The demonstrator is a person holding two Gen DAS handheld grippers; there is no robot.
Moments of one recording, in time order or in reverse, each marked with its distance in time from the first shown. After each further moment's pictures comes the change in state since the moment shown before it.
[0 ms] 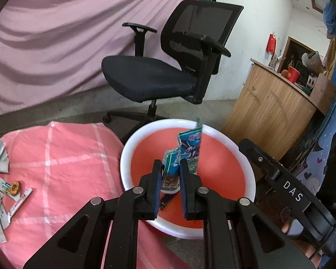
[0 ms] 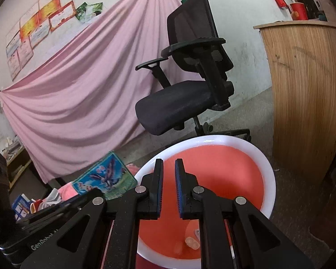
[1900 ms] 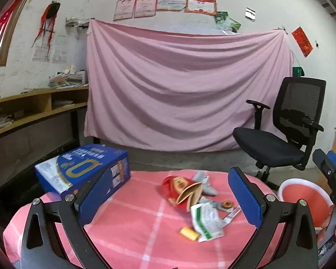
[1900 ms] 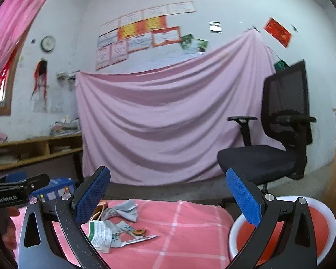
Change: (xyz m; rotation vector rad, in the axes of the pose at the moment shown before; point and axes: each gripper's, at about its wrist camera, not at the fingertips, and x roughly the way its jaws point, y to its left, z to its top) left arm -0.245 0.175 -0.108 -0.178 -0.472 0.645; right arm -0.042 0.196 -0.056 -0.430 -0.338 0.368
